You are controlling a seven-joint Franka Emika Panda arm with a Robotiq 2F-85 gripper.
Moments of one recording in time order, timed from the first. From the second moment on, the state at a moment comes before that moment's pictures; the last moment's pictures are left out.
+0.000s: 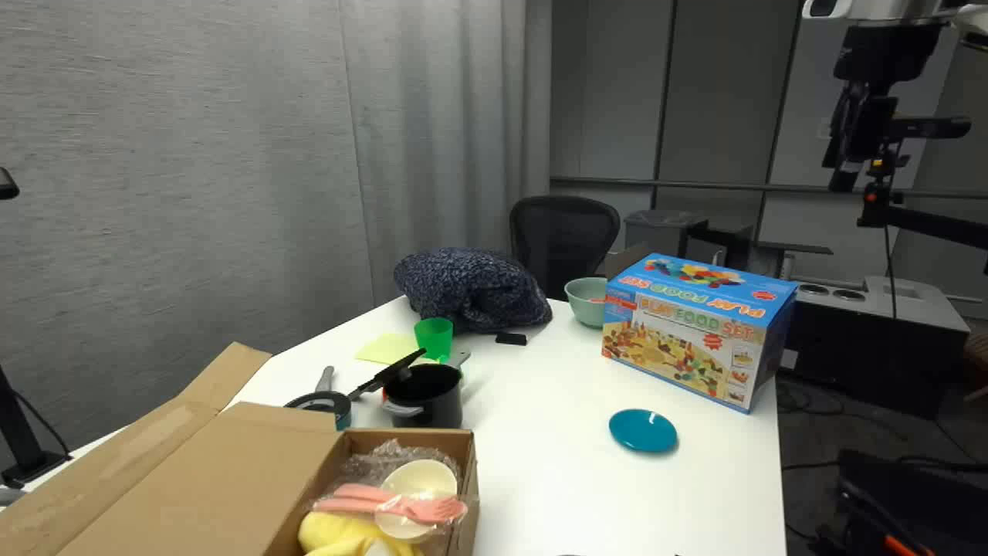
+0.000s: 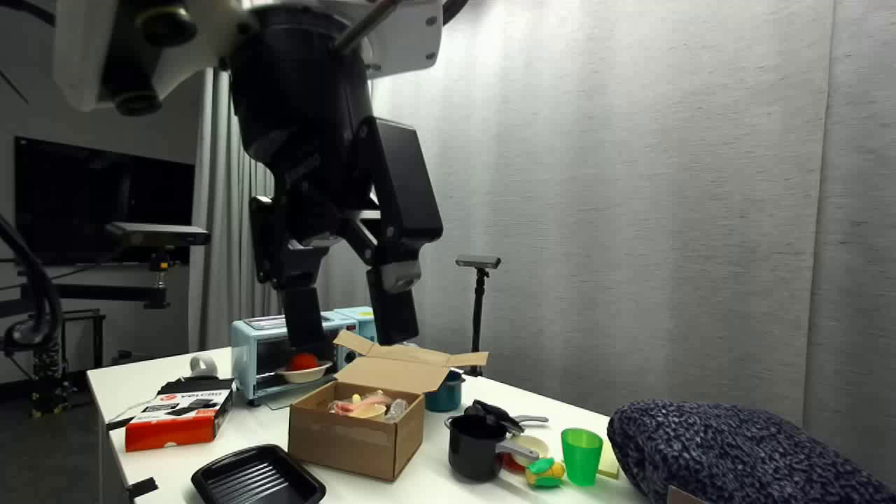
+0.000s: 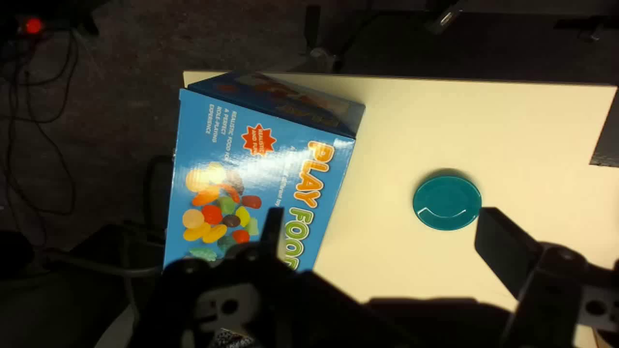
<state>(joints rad) -0.21 -0.82 -0.23 -2.49 -0.36 1.85 -0.35</state>
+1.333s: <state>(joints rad) -0.16 -0.71 -0.21 -2.49 -0.27 2.00 -0.16</state>
